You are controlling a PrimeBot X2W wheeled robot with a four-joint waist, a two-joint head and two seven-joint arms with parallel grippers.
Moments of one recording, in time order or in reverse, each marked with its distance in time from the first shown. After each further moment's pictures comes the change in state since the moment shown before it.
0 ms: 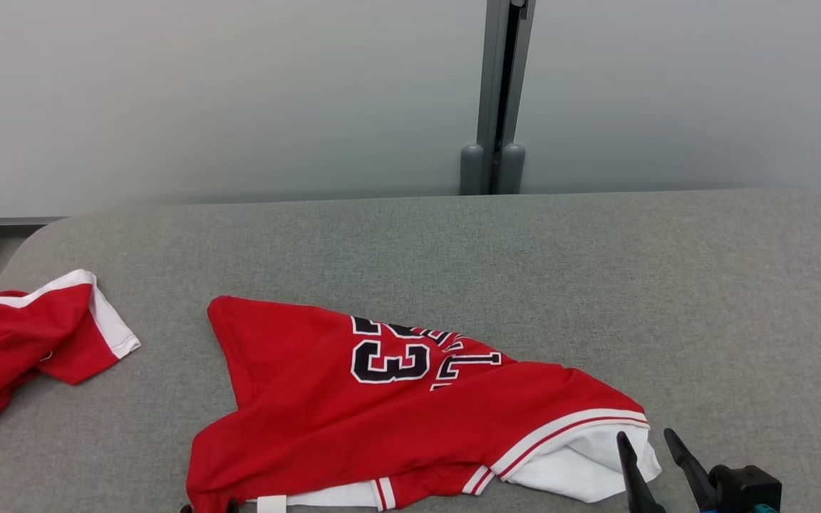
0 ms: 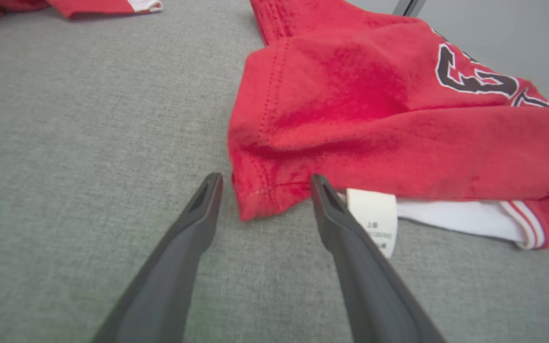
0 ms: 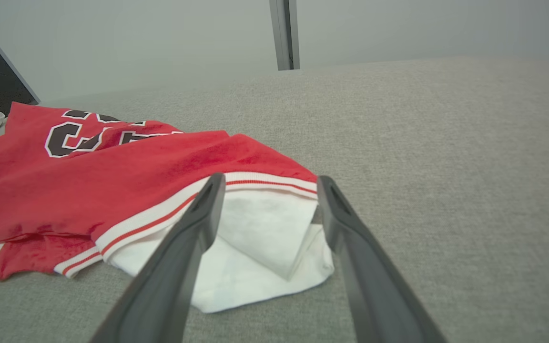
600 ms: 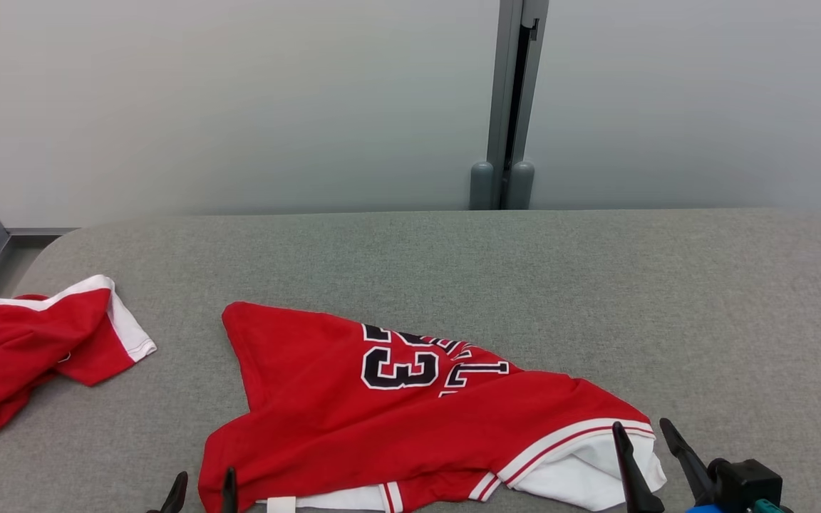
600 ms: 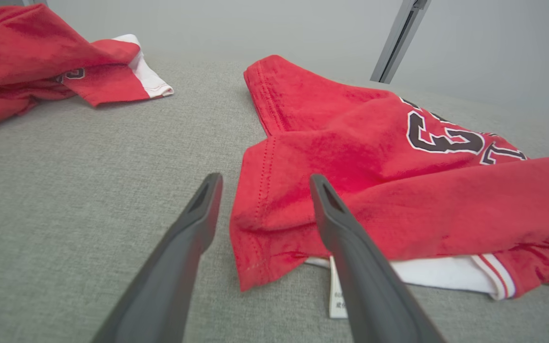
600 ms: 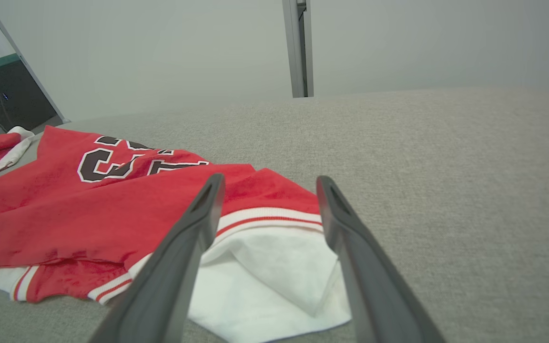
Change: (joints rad) left arm 0.007 -0.010 0.052 -0.112 0.086 0.004 0.000; right arm 0.000 0.000 0.018 -0.041 0.015 0.000 0.000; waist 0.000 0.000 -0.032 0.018
